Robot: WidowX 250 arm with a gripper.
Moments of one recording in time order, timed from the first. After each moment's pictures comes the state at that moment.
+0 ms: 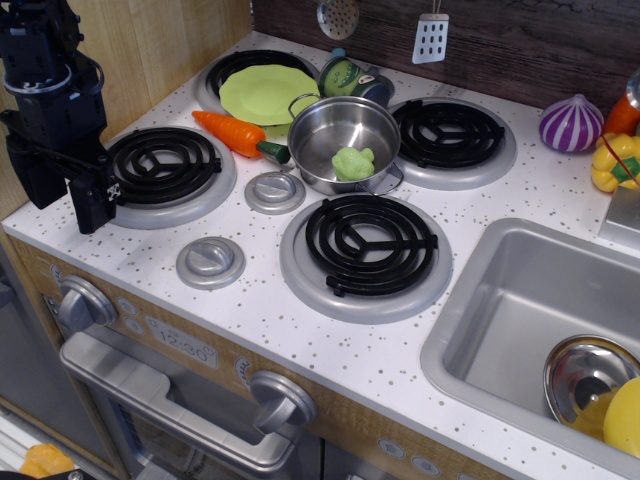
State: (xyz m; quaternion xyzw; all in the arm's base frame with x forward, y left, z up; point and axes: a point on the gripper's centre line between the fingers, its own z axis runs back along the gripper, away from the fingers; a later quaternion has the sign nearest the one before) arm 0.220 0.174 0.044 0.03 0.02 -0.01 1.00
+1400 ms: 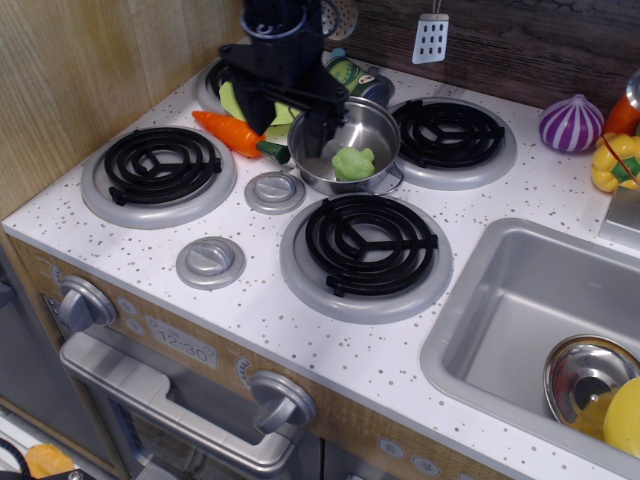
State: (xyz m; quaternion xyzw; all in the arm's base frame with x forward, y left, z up) arm 0.359 0.059 0.073 0.05 -0.15 -0.02 0.99
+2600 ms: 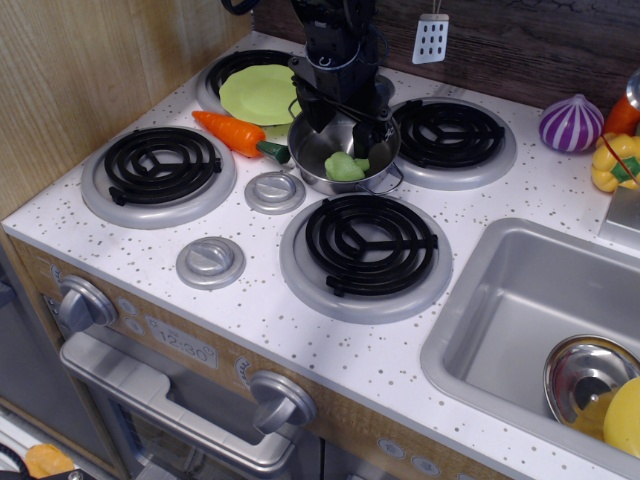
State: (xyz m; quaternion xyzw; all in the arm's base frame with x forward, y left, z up) arm 0.418 0.048 0.036 0.05 -0.21 -0.09 0.97
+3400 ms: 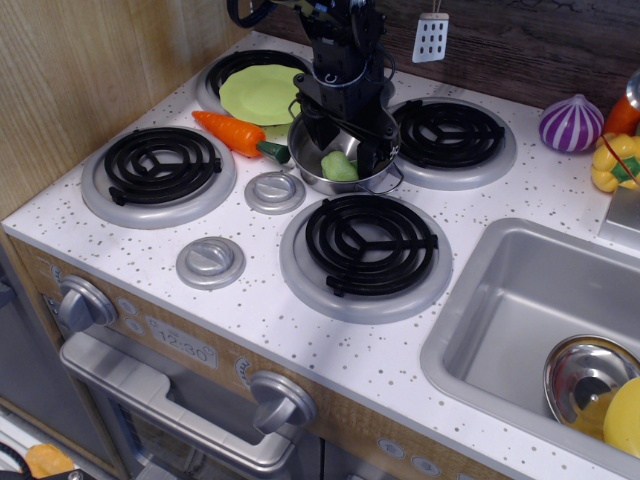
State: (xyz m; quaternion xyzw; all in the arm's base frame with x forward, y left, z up) arm 0.408 0.042 0.025 0.05 -0.19 -0.09 0.98
